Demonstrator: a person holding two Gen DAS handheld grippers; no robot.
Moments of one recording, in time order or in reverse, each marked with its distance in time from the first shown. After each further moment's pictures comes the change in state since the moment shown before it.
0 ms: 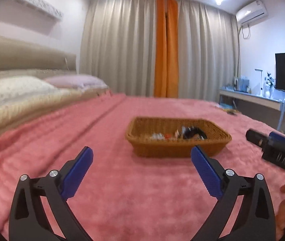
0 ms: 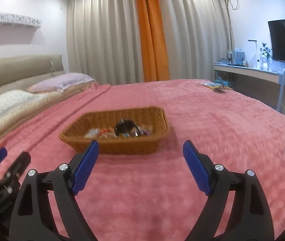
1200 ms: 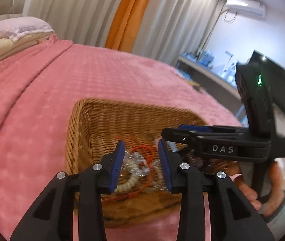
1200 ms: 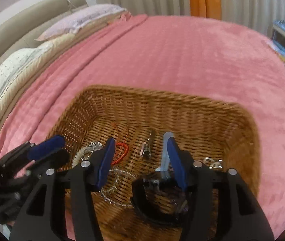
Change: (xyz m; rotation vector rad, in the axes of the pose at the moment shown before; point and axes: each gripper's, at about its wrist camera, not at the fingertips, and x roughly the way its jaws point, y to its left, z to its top) left arm 0.229 0.032 0.051 -0.125 0.381 -0.477; right arm 0.251 0.054 0.085 -0.114 0.548 0.291
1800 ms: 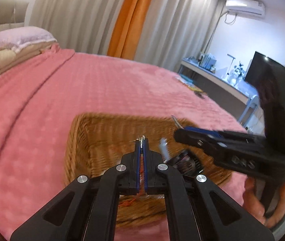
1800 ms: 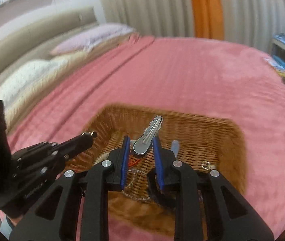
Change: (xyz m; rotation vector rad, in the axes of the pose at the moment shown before) left arm 0.006 -0.022 0.012 0.038 -0.020 0.078; right arm -0.031 0.014 0.000 -0.046 -0.099 0.030
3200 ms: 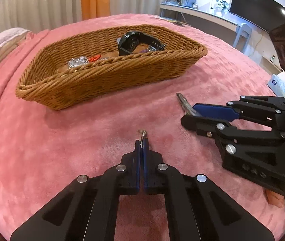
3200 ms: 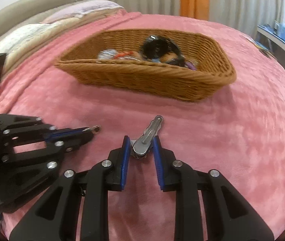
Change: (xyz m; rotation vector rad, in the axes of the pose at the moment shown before) left arm -0.015 -0.057 -0.124 0.272 0.336 0.033; right arm -0.048 0.025 -0.171 -0.004 0.069 -0.130
